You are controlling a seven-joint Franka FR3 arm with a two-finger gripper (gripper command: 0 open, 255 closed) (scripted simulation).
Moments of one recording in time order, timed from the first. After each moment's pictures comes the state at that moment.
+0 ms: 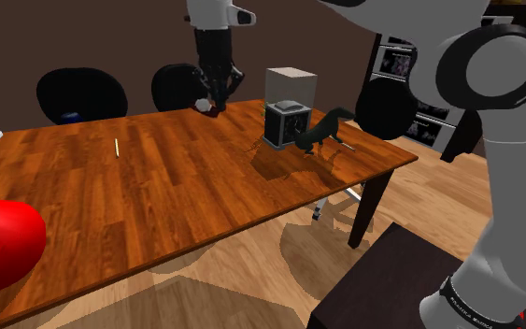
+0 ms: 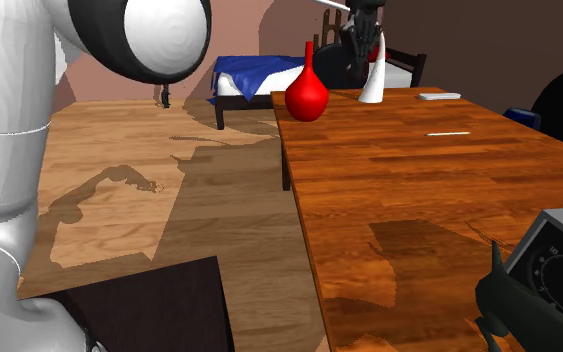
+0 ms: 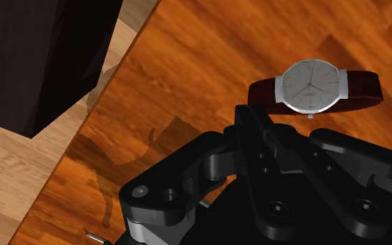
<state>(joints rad) 0.14 0.51 0.49 -0.93 -0.28 1.36 1.60</state>
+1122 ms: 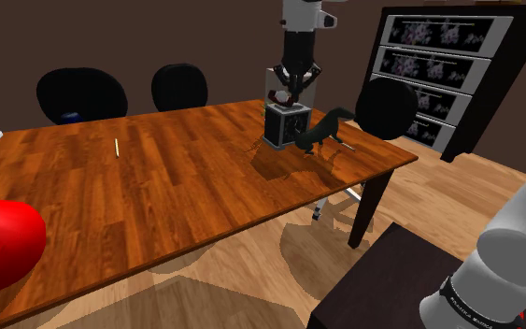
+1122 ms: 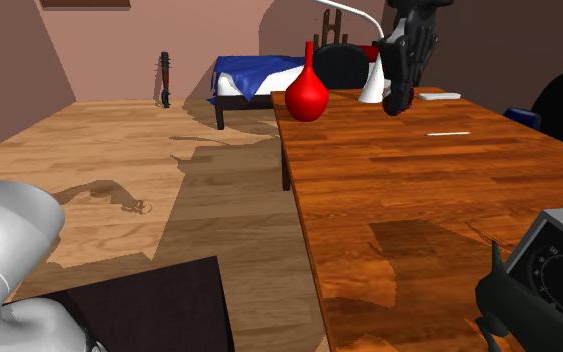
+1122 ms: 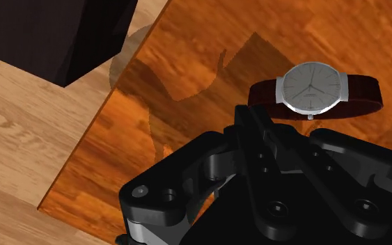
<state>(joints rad) -0.26 0.00 0.38 -1.59 -0.05 1.58 1.20</state>
